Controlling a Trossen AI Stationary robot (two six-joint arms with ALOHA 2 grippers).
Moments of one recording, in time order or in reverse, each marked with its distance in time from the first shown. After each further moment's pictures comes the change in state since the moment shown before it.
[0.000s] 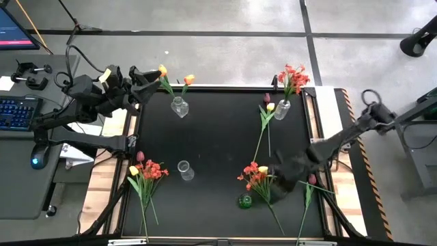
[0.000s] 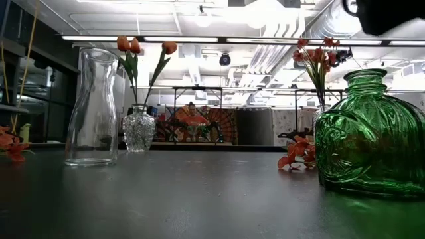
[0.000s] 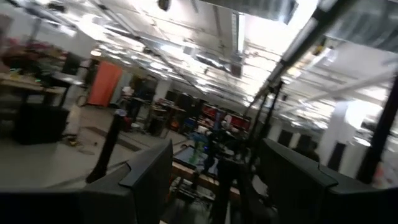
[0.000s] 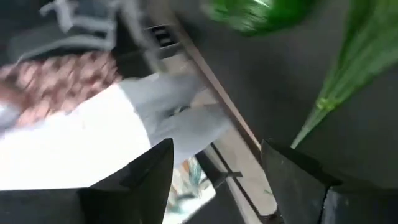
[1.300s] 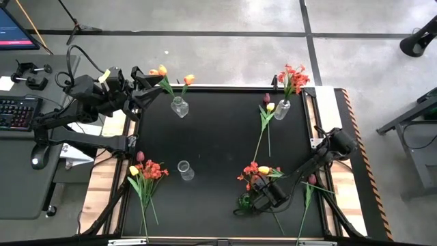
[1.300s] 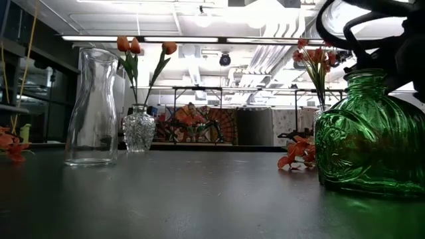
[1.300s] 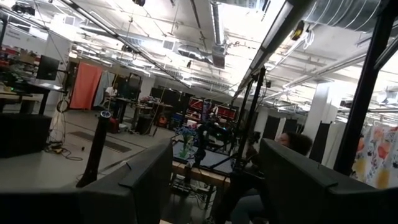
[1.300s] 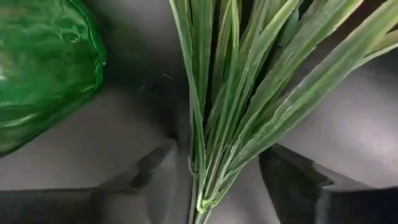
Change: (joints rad) left arm 0.000 0.009 0.000 0.002 0.084 0.063; right arm 0.100 0.700 0.465 -0.593 0.210 -0.014
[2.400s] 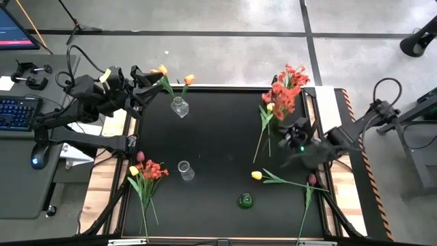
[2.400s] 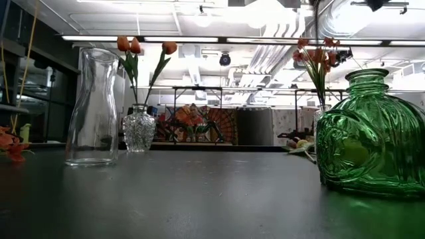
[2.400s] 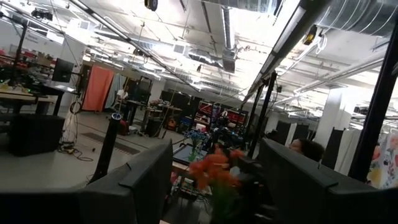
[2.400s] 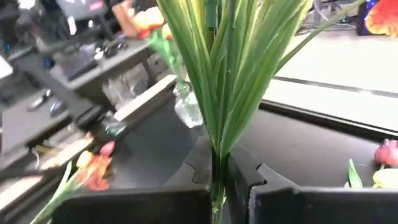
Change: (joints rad) left arm 0.000 0.006 0.000 0.013 -0.051 -0.001; right arm -0.111 -0.923 -0.191 0.197 1.220 -0.597
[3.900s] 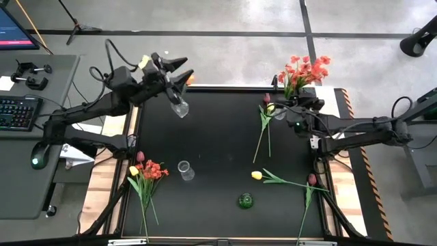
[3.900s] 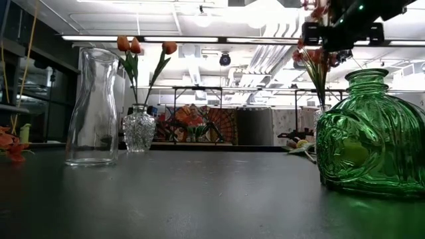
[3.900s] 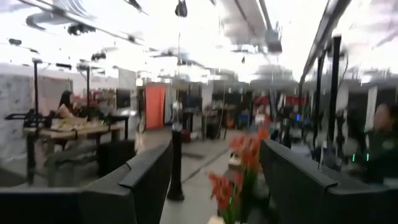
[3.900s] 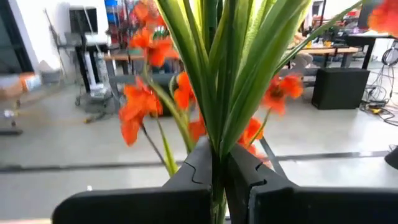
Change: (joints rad) left arm 0.188 0.259 0.000 0.245 0.016 0.258; right arm -0.642 -0.038 -0.294 0.418 0.333 -0.460
